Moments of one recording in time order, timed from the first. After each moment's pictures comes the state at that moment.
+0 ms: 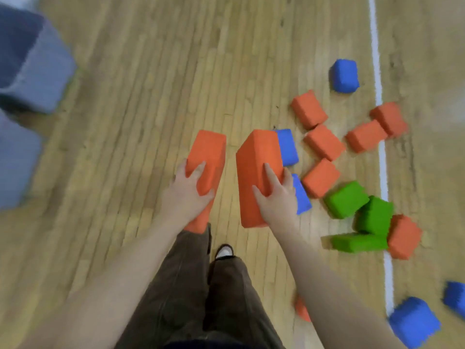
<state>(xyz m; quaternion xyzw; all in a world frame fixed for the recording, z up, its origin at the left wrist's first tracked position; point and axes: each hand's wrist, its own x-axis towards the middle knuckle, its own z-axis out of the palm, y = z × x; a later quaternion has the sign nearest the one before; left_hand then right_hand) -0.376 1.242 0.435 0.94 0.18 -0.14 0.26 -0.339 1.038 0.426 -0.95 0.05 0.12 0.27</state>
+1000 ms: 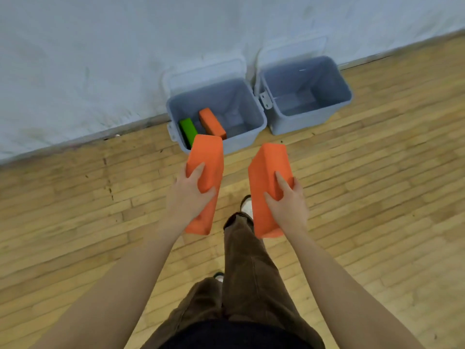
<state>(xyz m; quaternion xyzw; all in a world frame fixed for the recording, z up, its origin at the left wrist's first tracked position) -0.581 1.785 0.462 0.69 0.66 0.06 0.28 -0.361 1.712 0.431 -0.86 -0.43 0.25 0.13</state>
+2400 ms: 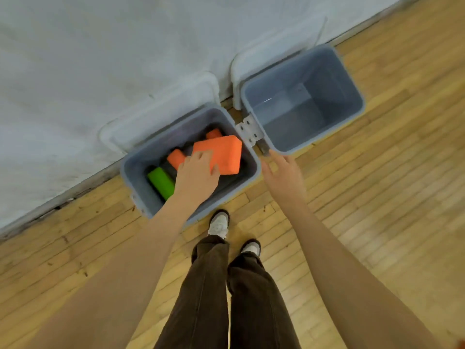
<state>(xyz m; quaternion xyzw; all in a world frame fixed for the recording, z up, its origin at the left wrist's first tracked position) -0.397 2.258 0.356 0.79 0.53 -0.04 0.30 -0.224 2.164 0.349 -0.87 -0.39 0.27 0.15</state>
